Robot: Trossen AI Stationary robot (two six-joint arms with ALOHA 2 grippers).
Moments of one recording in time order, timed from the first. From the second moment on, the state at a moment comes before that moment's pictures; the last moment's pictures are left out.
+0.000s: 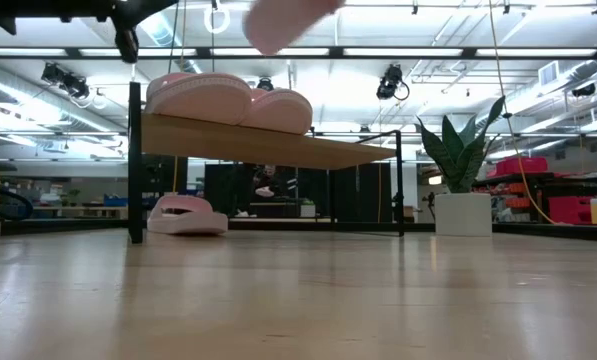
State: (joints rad) left arm 0.13 0.46 0.42 0.25 -0.08 -0.49; right arm -0.14 1.67 2.36 -1.28 0.36 -0.54
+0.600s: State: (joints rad) left arm 0.13 0.85 0.75 0.20 -0.13 -0.21; right arm -0.15 1.69 2.35 -1.25 0.32 -0.52
